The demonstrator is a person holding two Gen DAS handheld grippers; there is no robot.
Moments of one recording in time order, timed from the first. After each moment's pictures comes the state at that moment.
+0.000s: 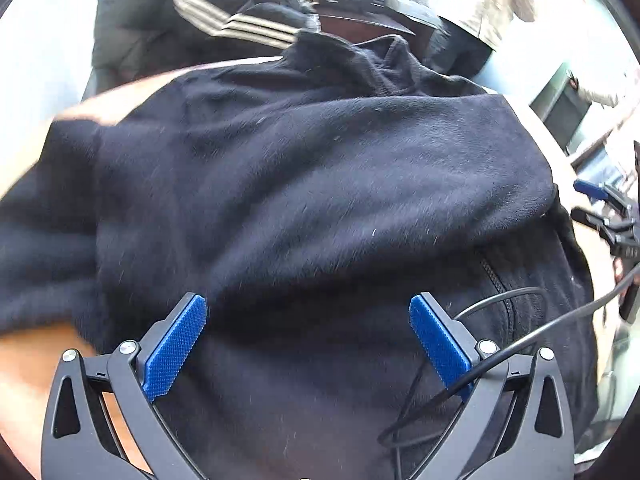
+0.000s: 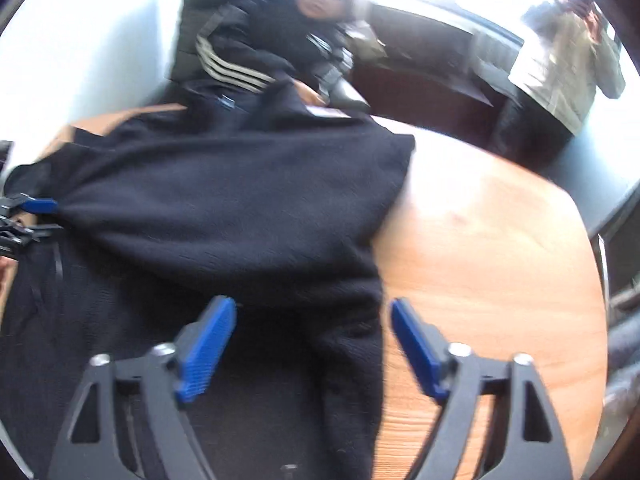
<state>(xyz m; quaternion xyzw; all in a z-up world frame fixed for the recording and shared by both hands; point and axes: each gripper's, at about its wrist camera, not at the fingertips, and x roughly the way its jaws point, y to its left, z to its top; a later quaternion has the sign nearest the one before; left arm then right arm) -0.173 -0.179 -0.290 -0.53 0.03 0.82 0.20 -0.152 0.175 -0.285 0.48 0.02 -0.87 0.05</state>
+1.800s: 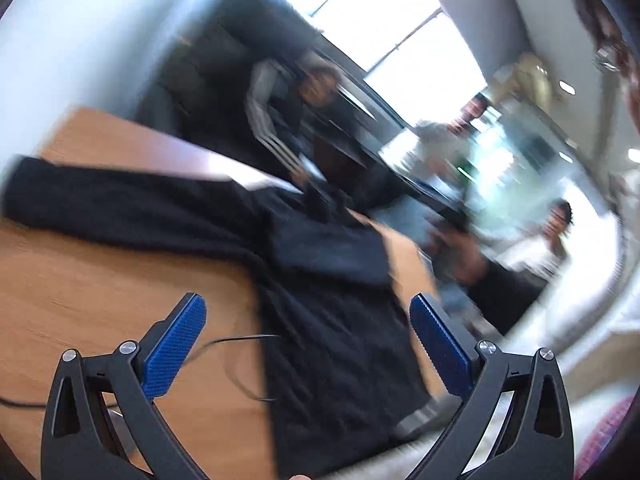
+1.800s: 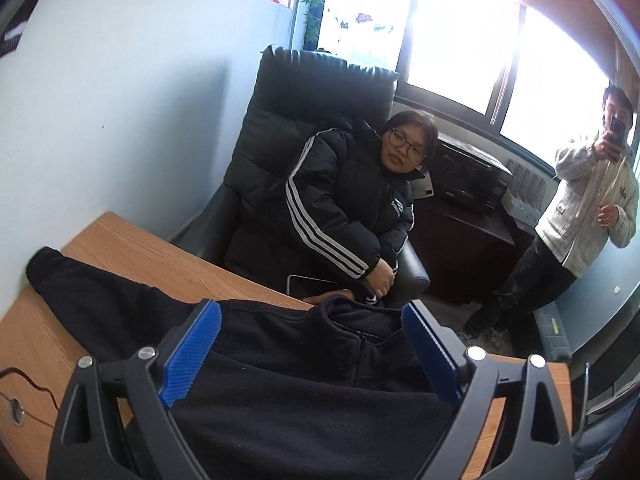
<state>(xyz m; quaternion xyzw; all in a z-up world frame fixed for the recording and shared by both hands) -0.040 -0.490 -0.099 -0.41 -0.24 0.85 0.24 -0.250 -0.034 -0.091 0.34 0.07 -0.94 0.07</state>
